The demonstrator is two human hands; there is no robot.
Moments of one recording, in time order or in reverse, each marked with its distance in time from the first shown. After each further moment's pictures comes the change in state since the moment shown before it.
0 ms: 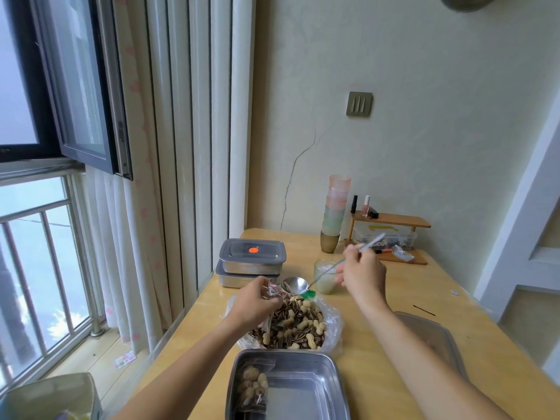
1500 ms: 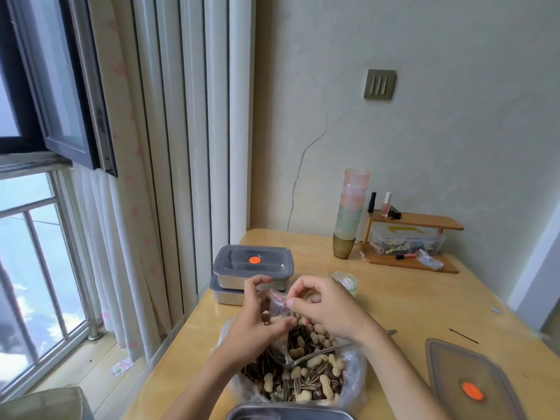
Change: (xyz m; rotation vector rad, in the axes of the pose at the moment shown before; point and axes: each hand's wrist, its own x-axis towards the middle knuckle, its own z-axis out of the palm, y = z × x) left_hand 0.018 -0.015 0.004 -0.507 -0.112 0.148; right_hand 0.014 0.005 0.061 -0.043 -0.792 -0.243
